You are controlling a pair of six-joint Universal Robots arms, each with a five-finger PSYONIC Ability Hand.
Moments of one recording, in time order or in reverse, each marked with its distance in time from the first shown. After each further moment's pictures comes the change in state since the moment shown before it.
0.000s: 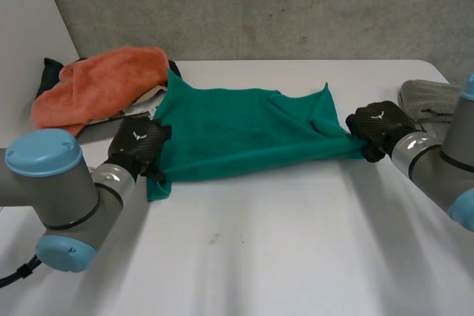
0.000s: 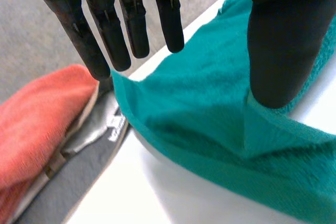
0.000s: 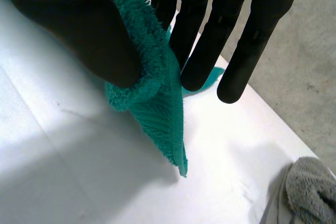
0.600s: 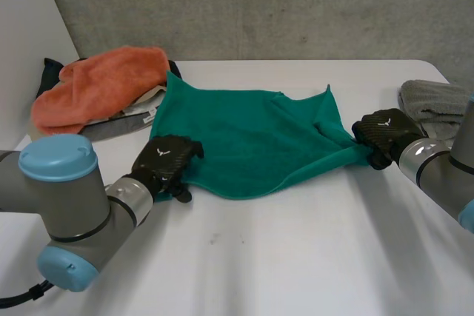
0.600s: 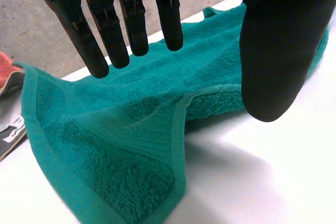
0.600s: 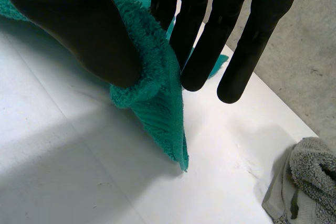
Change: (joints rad) left arm -0.083 0.029 -0.009 -0.120 0.077 -0.223; right arm -0.027 -0.027 0.053 0.011 -0.005 0.001; left_hand -0.020 -0.023 -0.028 -0.028 -0.026; right_hand 0.000 0.000 0.000 0.000 0.000
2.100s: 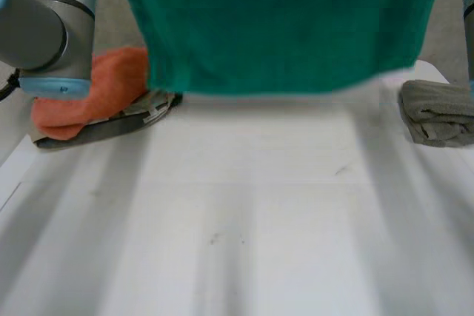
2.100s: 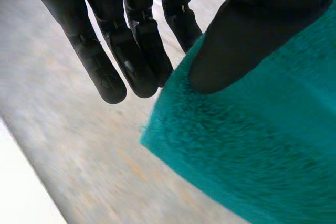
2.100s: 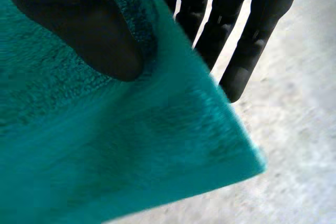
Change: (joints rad) left arm 0.062 -0.025 0.803 0.190 -0.162 0.322; right arm 0.023 -0.090 -0.453 -0.483 0.158 -0.046; left_hand 0.668 0.711 0.706 0.729 0.708; right_hand 0.000 0.009 0.003 0.000 0.037
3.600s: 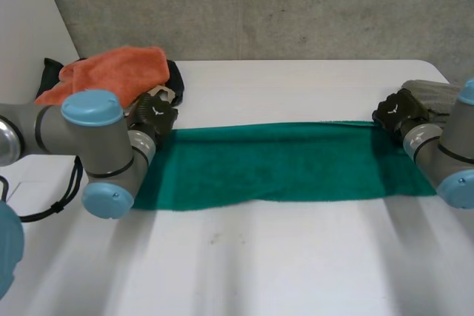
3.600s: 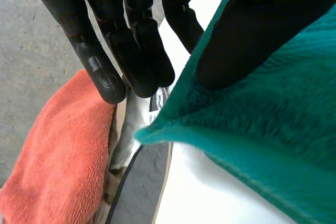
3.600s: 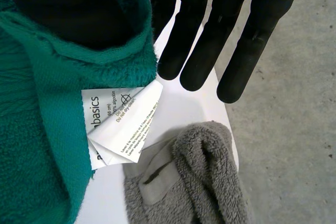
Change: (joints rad) left arm -0.048 -0.290 -0.270 -0.309 -0.059 0.233; right arm -0.083 0.367 0.175 0.358 -0.092 -0.432; left_hand 0.000 0.000 0.000 0.000 0.000; right_hand 0.000 0.005 0.000 0.000 0.014
